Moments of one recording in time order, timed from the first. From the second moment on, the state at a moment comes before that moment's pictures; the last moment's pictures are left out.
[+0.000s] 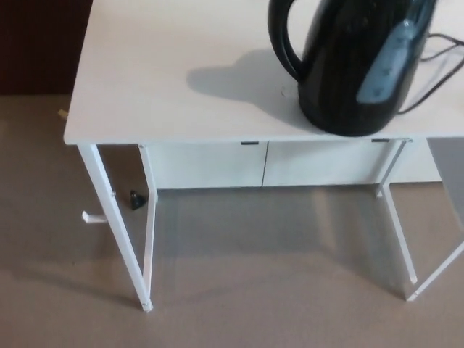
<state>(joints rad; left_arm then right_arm) 0.44 0.38 0.32 0.75 -0.20 -0.21 -0.37 0.27 -0.40 0.00 0.76 -0.08 -0.26 0.20</state>
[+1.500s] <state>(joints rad) 0.41 0.39 0.32 0.80 -0.20 -0.24 -0.36 0.24 -0.41 0.03 0.77 -0.11 -0.27 0.20</state>
